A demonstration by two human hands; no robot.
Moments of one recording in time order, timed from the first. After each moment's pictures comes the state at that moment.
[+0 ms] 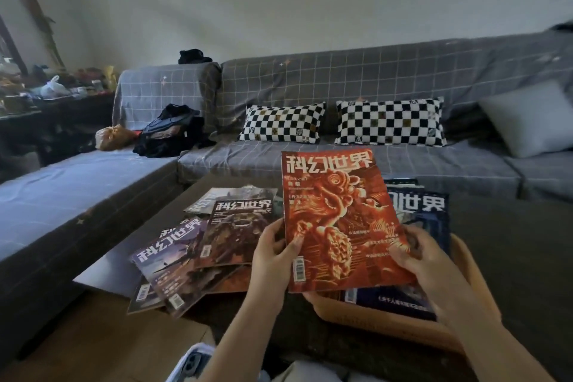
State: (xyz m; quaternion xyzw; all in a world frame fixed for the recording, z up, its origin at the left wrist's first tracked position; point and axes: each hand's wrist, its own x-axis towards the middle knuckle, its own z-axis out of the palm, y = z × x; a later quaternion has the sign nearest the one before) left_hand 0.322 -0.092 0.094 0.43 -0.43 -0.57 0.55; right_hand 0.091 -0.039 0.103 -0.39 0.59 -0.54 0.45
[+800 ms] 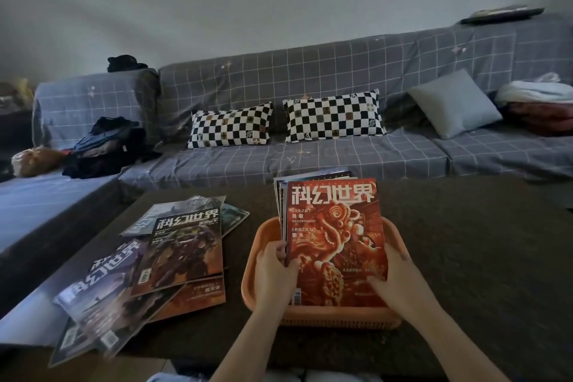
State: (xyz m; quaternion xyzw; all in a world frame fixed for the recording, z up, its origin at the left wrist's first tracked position) left_hand 0.224 -0.109 0.054 0.60 -0.64 -0.33 0.35; right_hand 0.042 -0.007 0.079 -0.51 0.79 -0.30 0.20
